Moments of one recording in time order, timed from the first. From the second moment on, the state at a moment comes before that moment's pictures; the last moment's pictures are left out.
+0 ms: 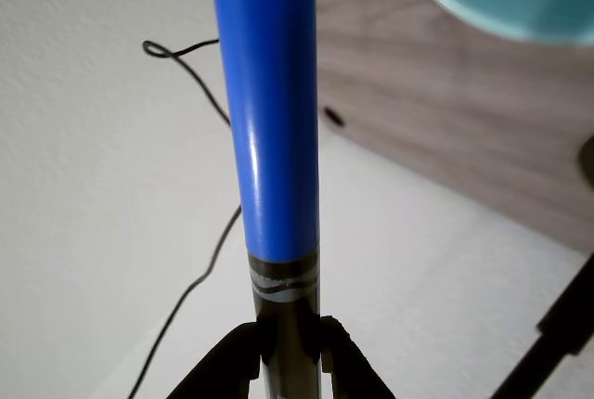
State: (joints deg) arm 23.5 121.5 101.2 36.4 42.5
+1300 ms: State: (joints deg) arm 23.8 135.3 137.7 12.9 50.7
